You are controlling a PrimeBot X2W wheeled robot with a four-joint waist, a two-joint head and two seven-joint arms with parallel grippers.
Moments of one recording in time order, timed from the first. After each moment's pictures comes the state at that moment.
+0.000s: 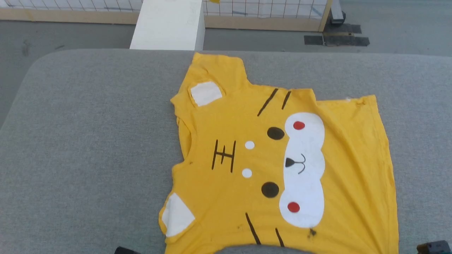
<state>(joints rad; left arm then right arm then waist) -0.06 0.81 -1.02 -0.08 -1.06 0.23 0.11 0.36 -0.34 -0.04 -0.04 0.33 0.13 0.49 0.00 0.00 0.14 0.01</state>
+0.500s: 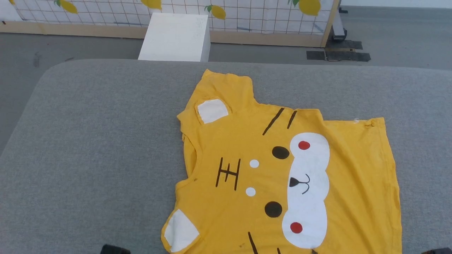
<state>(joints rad) -0.02 0.86 -0.98 -0.14 -1.12 0.26 0.10 0.43 -0.33 -0.06 -0.09 0.35 0.13 0.56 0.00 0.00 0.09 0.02</state>
